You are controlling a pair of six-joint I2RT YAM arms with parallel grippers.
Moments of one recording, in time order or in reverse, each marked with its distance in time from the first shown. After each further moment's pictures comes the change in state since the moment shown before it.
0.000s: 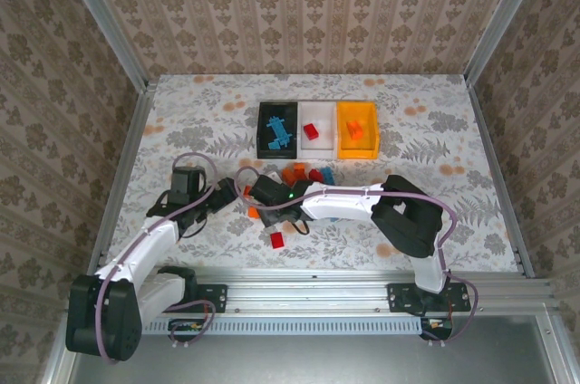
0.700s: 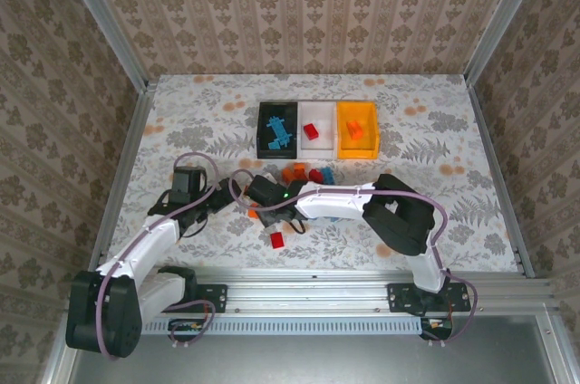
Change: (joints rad) left arm -0.004 0.019 0.000 0.011 0.000 0.000; right arm 0.000 0.058 0.046 -0.007 0.005 -0.061
